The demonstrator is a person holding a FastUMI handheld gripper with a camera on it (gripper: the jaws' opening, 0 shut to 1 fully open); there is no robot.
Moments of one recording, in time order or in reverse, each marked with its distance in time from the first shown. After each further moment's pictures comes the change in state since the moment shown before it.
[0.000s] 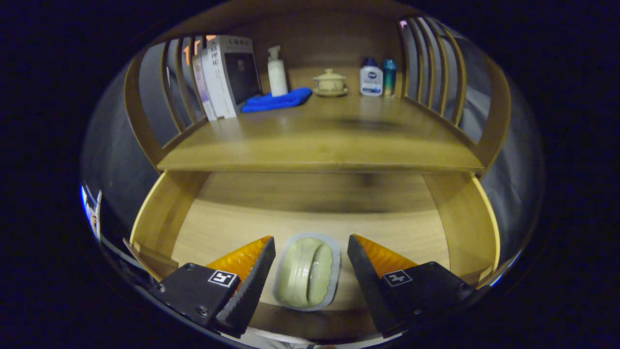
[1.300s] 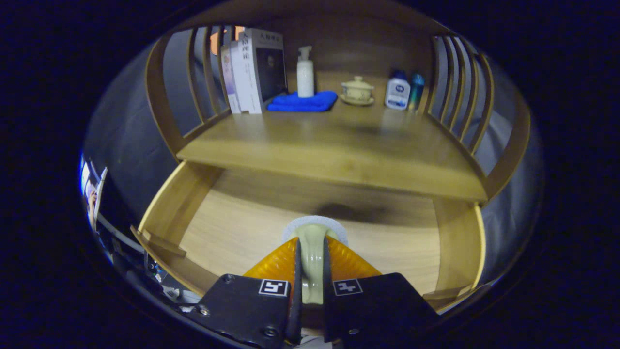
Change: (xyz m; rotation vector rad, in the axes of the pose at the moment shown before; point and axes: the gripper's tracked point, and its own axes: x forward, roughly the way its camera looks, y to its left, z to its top) arm -0.048 0.022 0.036 -0.148 -0.099 0.041
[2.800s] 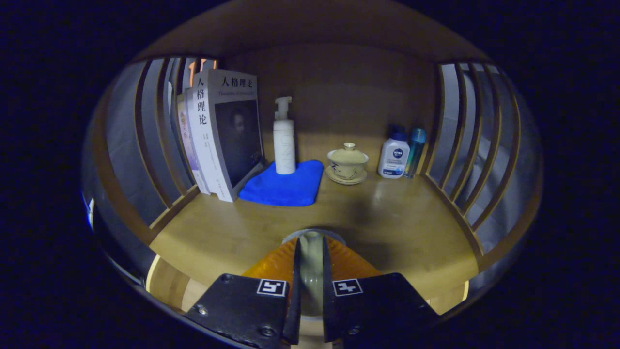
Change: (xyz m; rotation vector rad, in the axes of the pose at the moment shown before) arm 0.073 -0.014 0.147 0.075 -0.229 -0.092
